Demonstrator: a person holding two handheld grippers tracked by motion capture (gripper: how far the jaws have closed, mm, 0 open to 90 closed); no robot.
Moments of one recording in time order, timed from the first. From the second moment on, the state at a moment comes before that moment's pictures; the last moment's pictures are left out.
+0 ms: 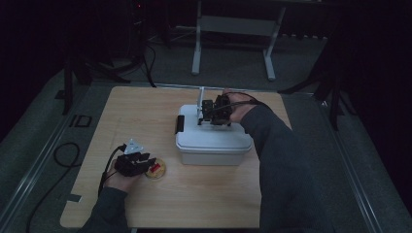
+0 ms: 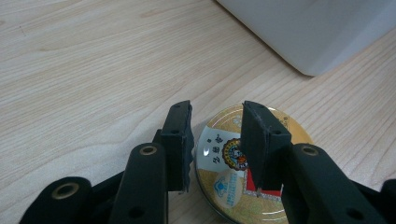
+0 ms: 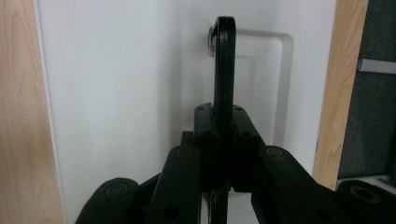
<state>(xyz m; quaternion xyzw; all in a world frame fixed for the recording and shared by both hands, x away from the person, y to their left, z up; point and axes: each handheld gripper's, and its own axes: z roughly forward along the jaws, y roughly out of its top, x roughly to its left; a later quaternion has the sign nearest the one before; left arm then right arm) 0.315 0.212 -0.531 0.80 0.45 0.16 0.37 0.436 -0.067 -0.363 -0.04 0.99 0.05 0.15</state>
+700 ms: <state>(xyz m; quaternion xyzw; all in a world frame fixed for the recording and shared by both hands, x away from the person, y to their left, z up) 0.315 0.212 -0.531 0.80 0.45 0.16 0.37 0.437 -0.066 -0.358 -0.04 0.99 0.05 0.15</state>
